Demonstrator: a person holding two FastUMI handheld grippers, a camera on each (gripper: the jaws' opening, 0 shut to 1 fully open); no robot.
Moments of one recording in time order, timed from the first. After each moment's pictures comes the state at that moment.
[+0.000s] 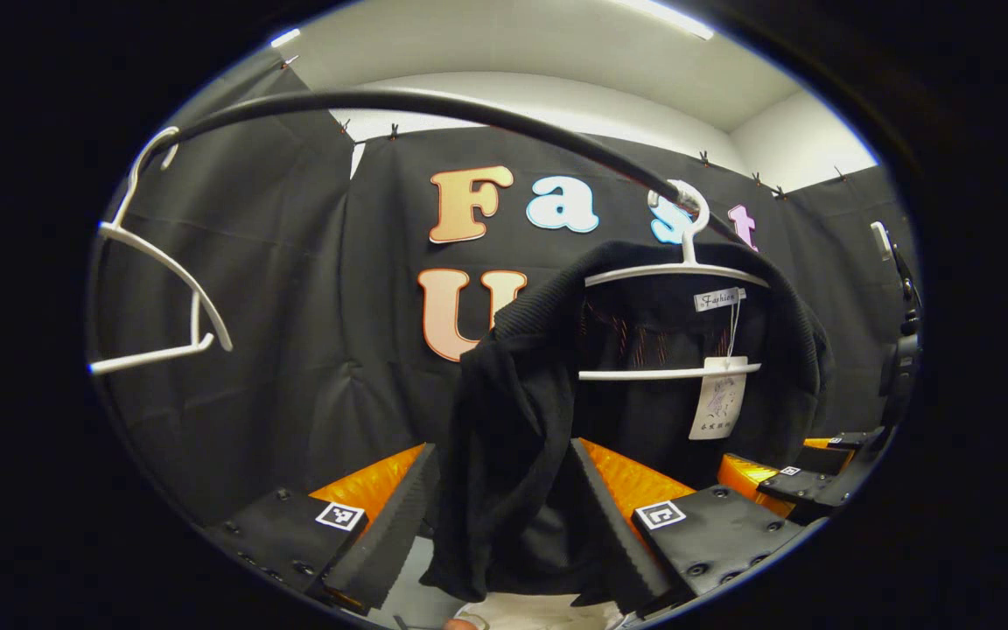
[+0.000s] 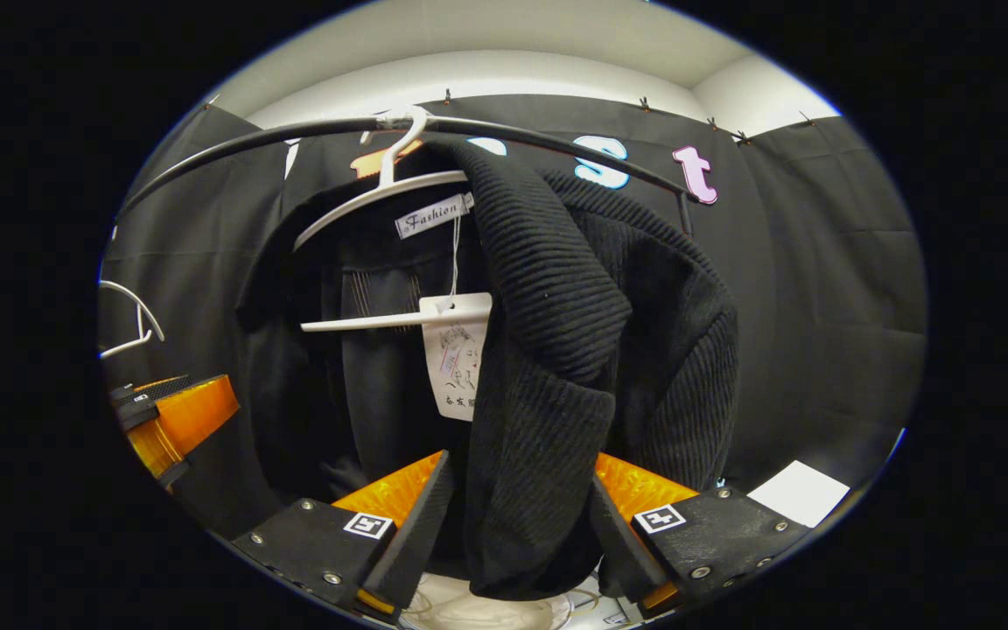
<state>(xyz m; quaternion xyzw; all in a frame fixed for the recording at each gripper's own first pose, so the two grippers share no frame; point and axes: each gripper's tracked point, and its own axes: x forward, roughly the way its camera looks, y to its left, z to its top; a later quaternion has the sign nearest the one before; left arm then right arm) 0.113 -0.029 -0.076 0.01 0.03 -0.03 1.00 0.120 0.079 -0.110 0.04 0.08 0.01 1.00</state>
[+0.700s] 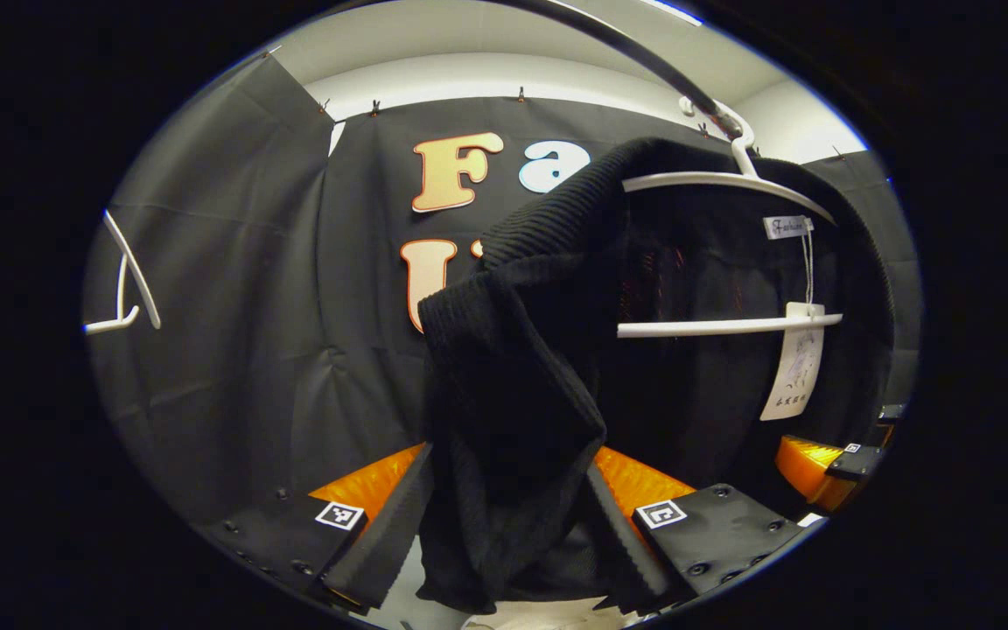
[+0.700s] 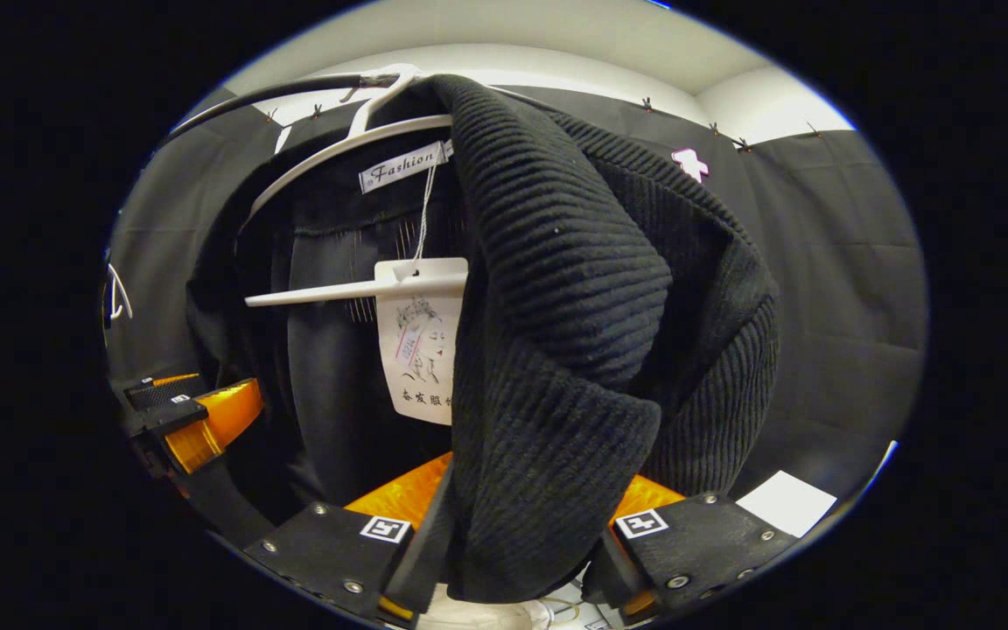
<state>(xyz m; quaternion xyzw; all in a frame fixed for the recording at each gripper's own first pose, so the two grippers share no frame) 0.189 -0.029 -0.125 0.04 0.07 -0.04 1.00 0.155 0.065 -0.130 0.01 0.09 -0.01 1.00</state>
